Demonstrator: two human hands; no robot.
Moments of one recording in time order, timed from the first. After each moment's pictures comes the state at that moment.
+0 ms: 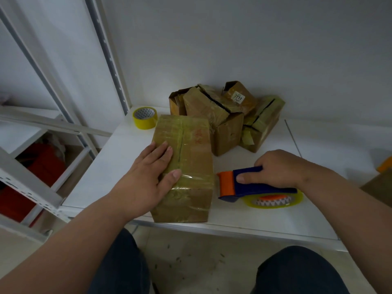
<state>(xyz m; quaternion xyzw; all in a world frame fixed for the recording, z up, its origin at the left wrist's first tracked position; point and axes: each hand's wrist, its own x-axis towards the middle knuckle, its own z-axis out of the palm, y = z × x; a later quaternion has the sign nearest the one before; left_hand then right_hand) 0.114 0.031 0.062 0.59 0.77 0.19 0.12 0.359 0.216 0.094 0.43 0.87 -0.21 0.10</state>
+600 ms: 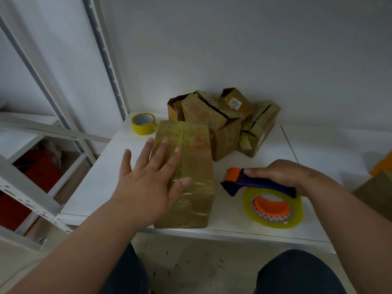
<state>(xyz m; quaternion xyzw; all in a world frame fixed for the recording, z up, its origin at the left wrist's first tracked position) 0.133 0.026 0.082 0.59 0.80 0.03 0.01 0.372 0.232 0.078 0.58 0.72 -0.37 0.06</state>
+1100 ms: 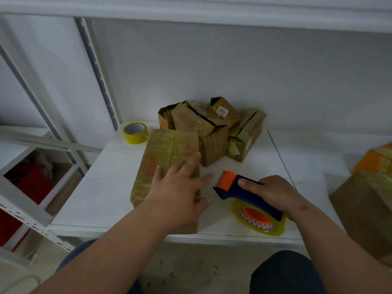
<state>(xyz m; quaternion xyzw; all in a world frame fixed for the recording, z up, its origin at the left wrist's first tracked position) 0.190 0.054 0.095 0.66 0.75 0.02 0.06 0.396 0.191 0.068 0.58 0.74 -0.35 -0.06</state>
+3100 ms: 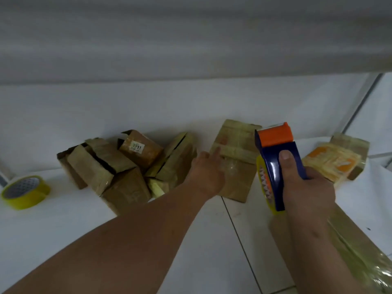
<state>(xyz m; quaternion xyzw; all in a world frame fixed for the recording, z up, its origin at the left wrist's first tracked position) 0.360 0.357 0.068 0.70 0.68 0.17 0.13 0.540 0.297 0.100 0.65 0.44 -0.20 -0.58</state>
